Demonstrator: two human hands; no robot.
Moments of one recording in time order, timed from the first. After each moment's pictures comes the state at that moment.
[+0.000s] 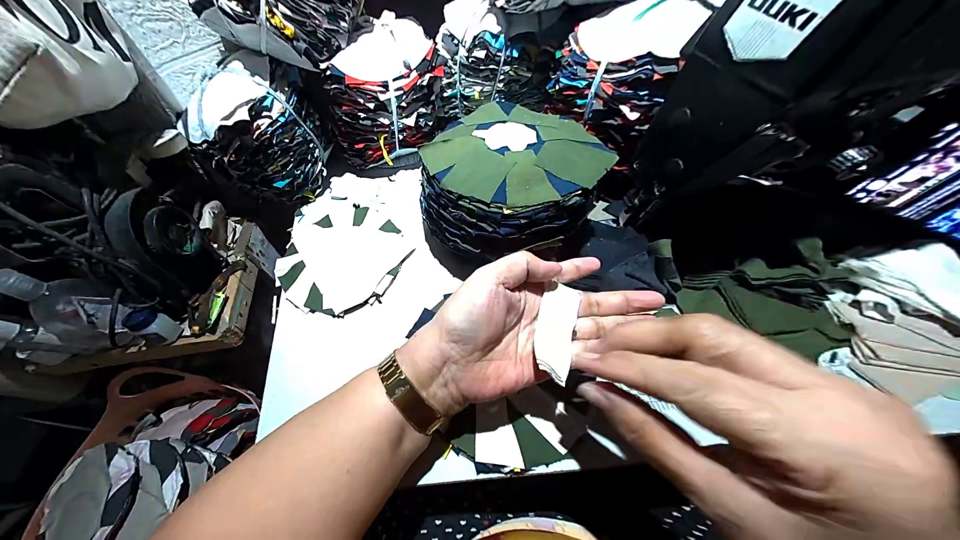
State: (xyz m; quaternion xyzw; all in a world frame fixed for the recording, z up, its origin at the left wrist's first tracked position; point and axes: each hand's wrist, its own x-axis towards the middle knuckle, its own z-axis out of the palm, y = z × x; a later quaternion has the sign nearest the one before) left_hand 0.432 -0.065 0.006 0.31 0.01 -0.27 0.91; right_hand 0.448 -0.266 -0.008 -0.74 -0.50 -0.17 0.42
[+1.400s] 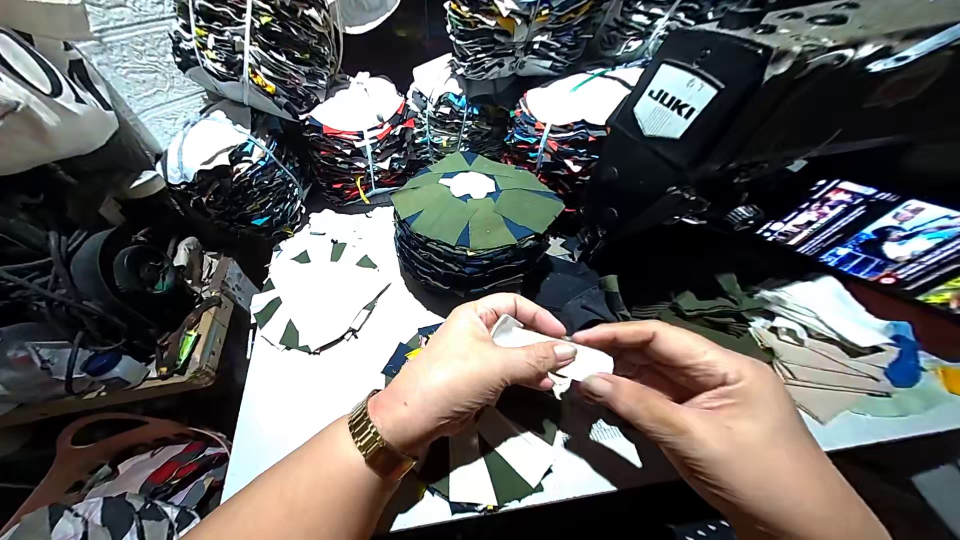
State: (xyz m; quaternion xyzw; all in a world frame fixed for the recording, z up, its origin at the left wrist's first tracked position) left_hand 0.430 -0.070 0.012 0.62 -0.01 -0.09 0.78; right_hand 0.469 -0.274 -0.022 -0.69 -0.28 0.01 0.67
